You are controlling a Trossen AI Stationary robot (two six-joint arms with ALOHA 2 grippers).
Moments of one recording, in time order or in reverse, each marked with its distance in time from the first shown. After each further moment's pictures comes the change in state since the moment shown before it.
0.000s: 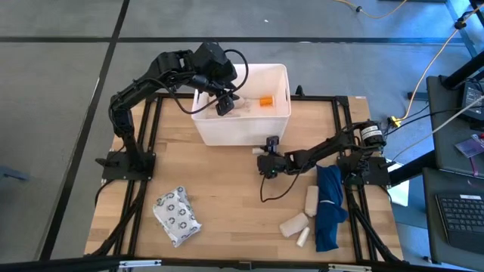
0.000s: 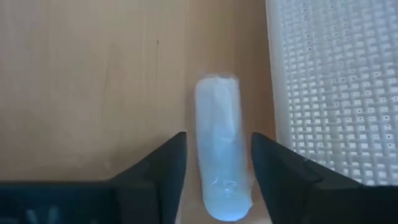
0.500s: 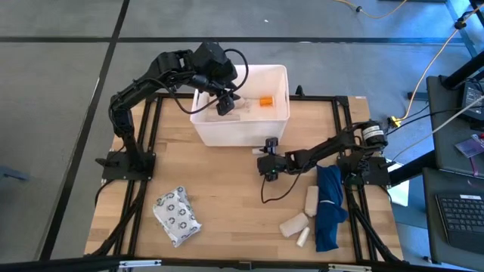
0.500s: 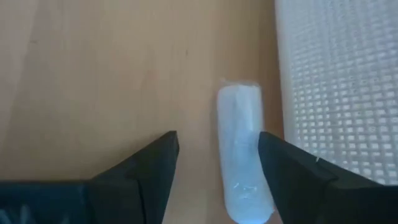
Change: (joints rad) left arm 0.000 0.000 0.000 0.013 0.008 0.000; right arm 0.004 -0.004 0.000 -0.008 -0.097 0.018
